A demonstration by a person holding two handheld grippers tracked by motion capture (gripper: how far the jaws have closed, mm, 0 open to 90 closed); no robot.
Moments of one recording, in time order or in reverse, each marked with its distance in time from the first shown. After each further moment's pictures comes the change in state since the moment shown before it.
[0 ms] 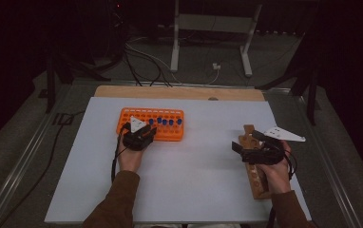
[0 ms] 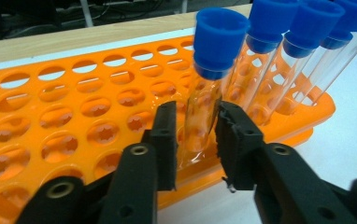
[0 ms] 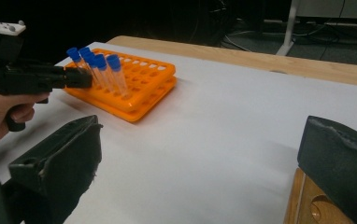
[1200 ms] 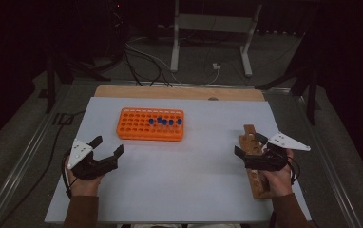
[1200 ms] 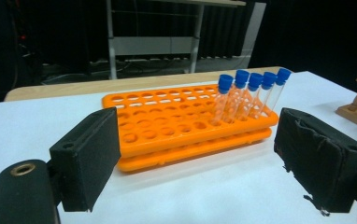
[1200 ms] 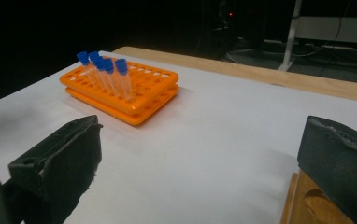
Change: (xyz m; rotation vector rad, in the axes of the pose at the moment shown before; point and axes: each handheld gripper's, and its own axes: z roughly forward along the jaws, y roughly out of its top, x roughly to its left) left arm 0.029 -0.033 -0.158 -0.256 0.042 -0.051; right arm 0.001 -0.014 -0.012 -0.075 0.012 -0.043
